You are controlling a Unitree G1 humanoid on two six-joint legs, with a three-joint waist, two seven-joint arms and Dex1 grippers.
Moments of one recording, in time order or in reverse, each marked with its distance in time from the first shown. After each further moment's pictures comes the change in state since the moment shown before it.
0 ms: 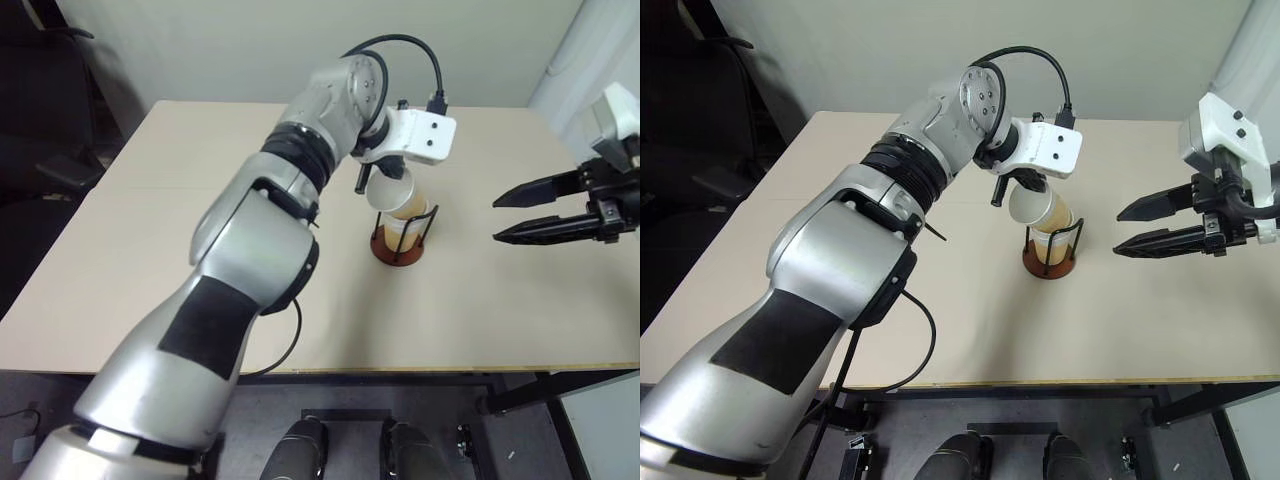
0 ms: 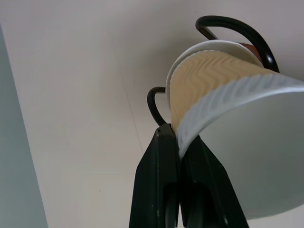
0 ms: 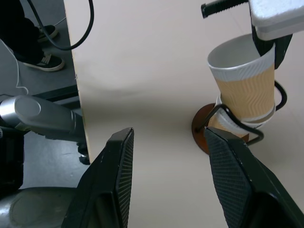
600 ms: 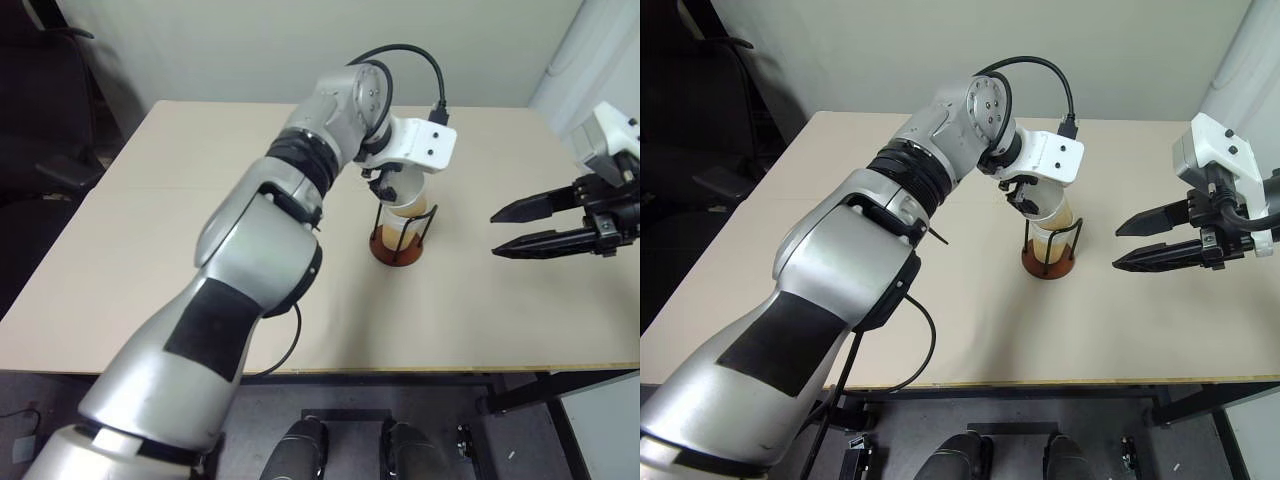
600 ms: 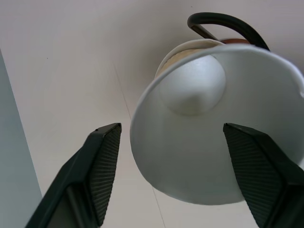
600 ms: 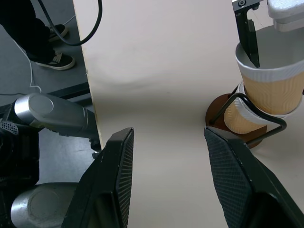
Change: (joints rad) left arm 0.008 -0.011 -0.013 0.003 0.019 -0.017 0.026; right arm 0.042 -0.016 -0.008 -0.022 0.035 0.019 -0.007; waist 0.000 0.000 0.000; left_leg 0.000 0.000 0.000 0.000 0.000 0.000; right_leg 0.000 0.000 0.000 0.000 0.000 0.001
